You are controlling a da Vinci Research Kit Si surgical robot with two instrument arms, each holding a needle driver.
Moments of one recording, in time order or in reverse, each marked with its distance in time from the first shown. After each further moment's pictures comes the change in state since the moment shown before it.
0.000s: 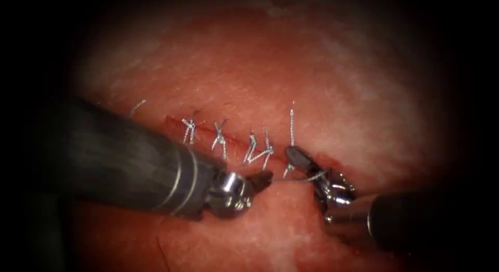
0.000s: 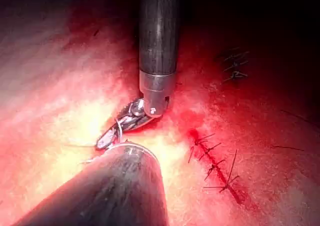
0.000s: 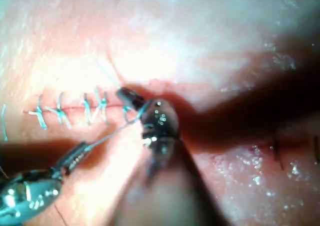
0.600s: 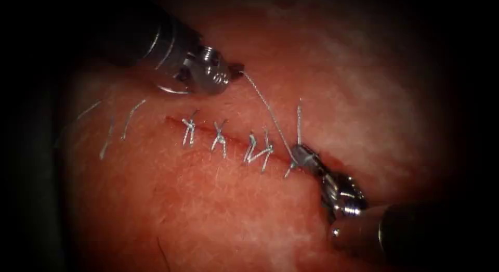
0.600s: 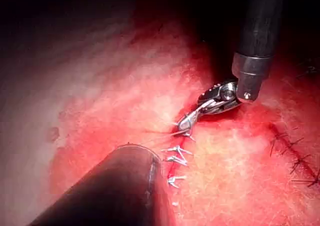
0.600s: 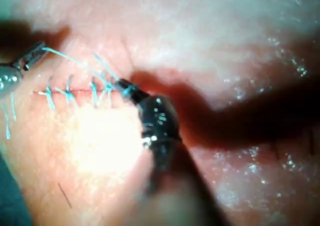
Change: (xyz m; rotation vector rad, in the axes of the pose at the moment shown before) right arm 0.001 -0.002 -0.002 0.089 0.021 -0.052; left arm -0.010 -0.013 0.008 0.014 -0.108 -0.072
